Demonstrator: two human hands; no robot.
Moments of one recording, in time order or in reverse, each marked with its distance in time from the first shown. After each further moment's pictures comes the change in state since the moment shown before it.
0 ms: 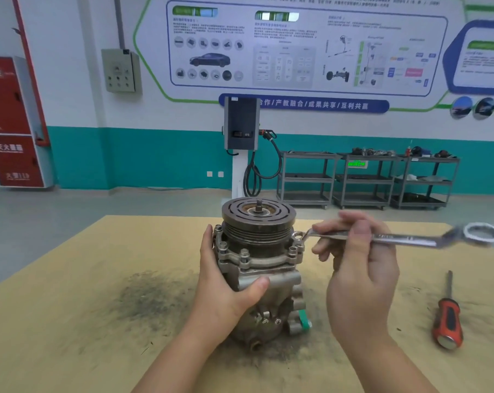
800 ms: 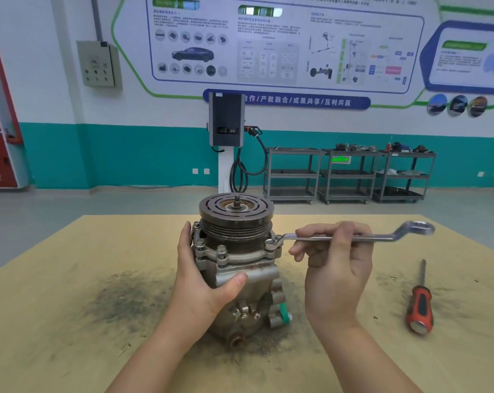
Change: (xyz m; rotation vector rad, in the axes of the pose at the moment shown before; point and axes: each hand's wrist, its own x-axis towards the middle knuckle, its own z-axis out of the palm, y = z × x) left_hand 0.000 0.002 -0.003 0.058 -0.011 0.023; right_hand 0.001 0.023 -0.008 0.216 0.100 0.081
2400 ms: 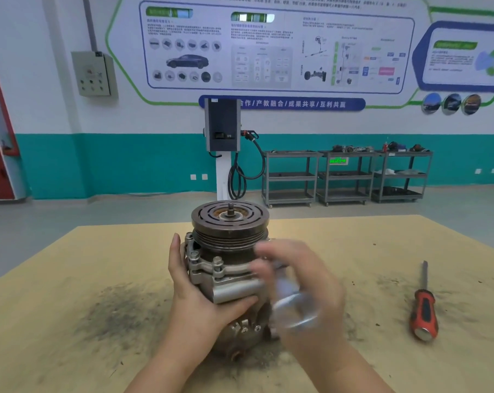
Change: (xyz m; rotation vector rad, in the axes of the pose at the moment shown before) left_hand 0.002 -0.002 0.029 -0.238 -0.010 0.086; right_hand -0.020 -0.013 0.024 -0.608 -0.294 -0.742
